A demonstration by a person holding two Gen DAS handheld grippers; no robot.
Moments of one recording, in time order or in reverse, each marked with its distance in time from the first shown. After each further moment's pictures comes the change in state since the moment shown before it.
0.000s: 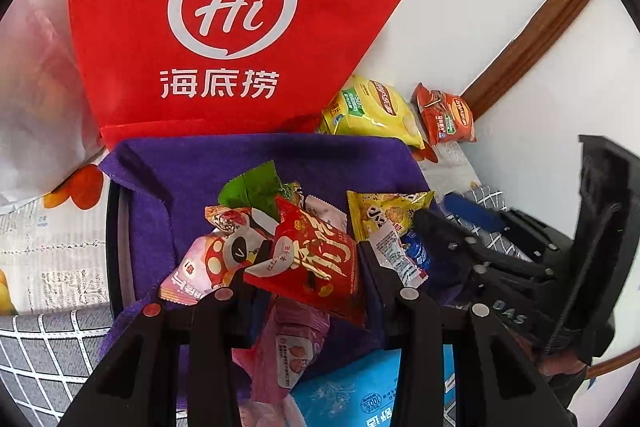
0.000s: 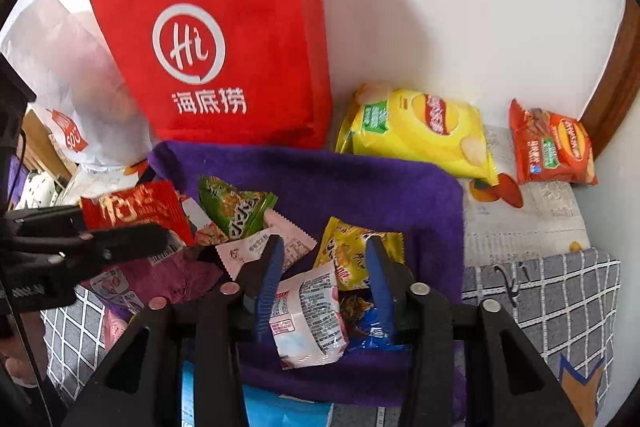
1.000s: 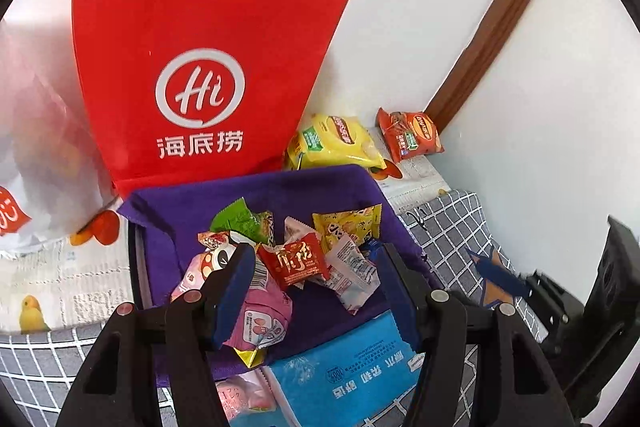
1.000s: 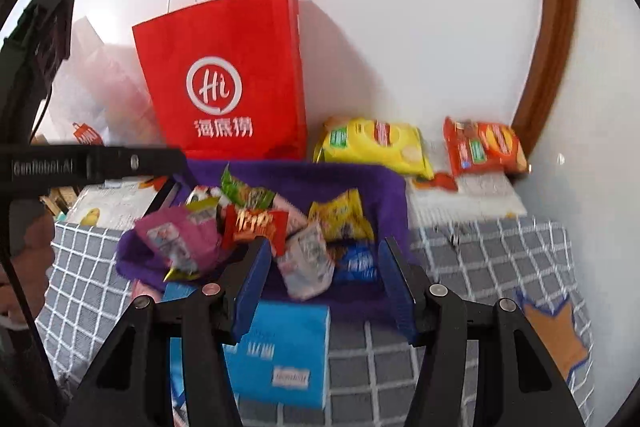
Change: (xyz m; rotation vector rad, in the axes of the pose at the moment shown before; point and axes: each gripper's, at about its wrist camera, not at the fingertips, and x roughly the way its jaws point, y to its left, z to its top) left arm -0.068 -0.038 -0.005 0.126 -0.117 -0.010; right arm -0.101 0.016 -0.070 0.084 -0.128 -0.083
